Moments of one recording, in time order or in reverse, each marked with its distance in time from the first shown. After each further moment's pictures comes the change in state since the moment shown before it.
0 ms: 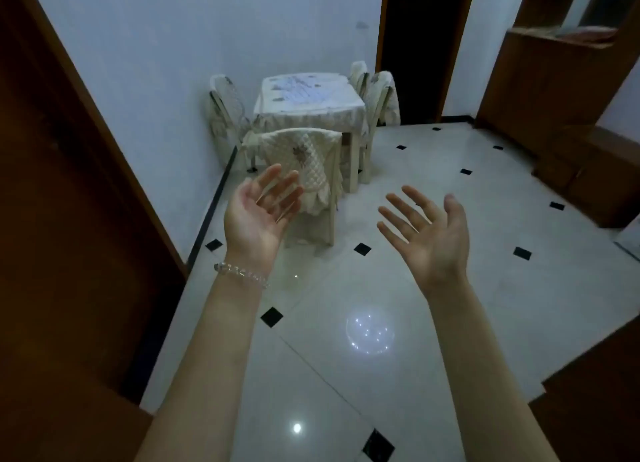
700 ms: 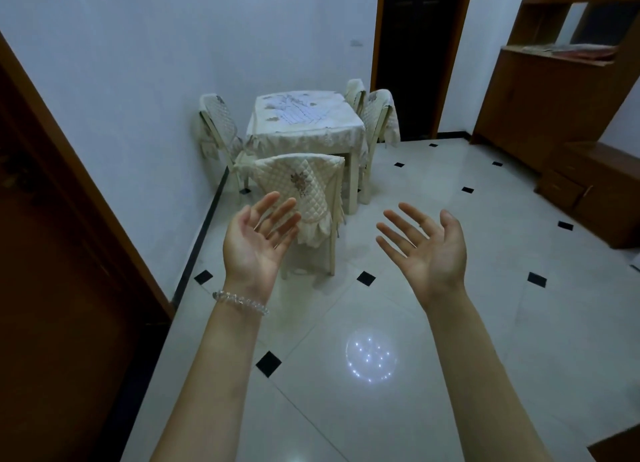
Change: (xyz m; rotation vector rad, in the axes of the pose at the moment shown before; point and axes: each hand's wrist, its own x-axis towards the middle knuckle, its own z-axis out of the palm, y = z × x) left_hand 0.181 -0.002 -0.029 -0.032 -0.027 -0.031; right_hand 0.176 0.039 0.050 0.005 0.077 0.006
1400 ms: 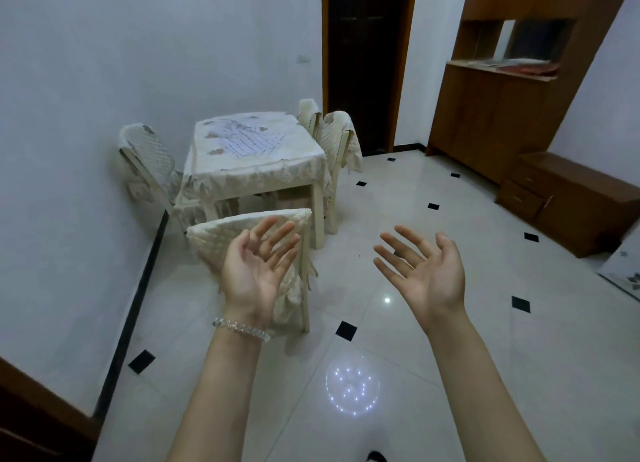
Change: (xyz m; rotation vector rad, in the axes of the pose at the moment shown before) left_hand 0.352 -0.039 0.057 -0.010 -0.052 -0.131; right_hand 0.321 -0.016 0.051 0.046 0.162 -0.050
